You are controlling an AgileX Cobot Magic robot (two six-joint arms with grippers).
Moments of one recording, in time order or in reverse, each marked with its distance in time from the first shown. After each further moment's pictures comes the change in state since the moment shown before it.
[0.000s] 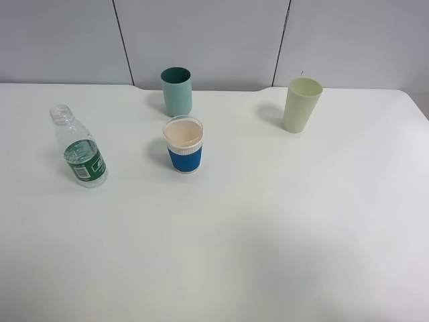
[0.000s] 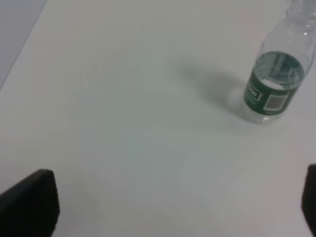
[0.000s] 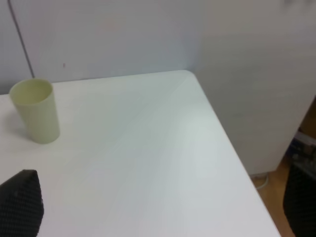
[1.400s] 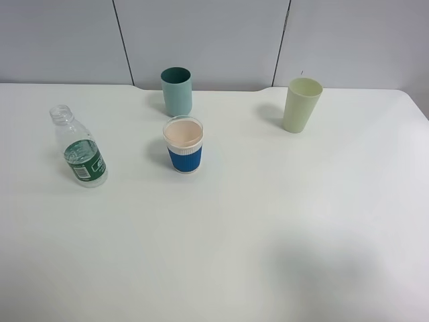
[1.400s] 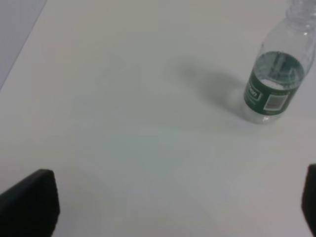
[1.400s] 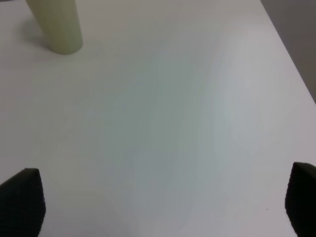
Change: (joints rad) left arm 0.000 0.000 0.000 0.000 0.000 0.000; right arm 0.088 -0.111 0.333 0.020 -0.031 0.061
